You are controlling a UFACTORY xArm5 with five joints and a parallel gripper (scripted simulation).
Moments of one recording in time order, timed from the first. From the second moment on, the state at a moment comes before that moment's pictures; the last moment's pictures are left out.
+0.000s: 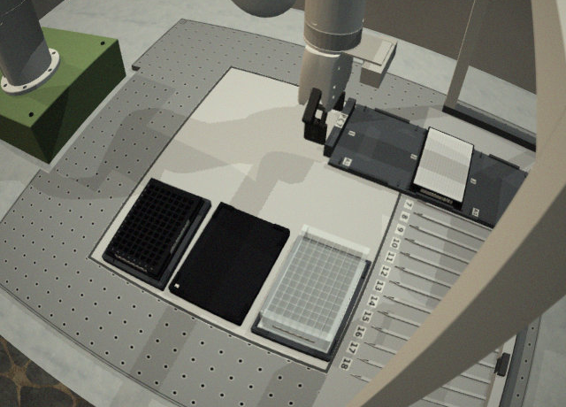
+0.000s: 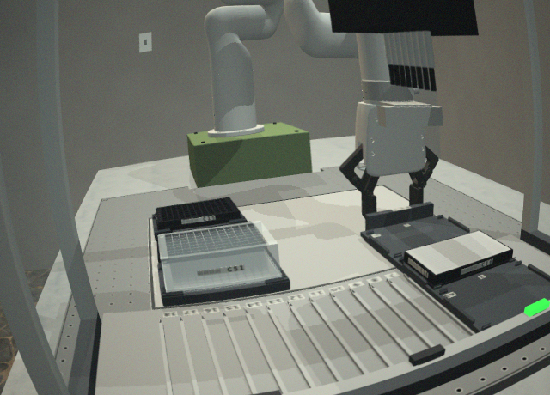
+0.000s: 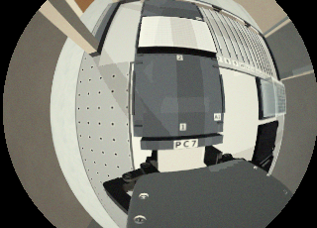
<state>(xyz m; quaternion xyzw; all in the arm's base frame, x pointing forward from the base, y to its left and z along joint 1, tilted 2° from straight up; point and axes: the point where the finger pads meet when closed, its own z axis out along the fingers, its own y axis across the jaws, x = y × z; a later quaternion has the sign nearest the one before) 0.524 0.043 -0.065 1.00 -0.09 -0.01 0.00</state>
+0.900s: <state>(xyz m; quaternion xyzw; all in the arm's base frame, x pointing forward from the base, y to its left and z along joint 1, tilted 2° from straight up) 0.521 0.043 -0.044 1.00 -0.09 -0.01 0.00</state>
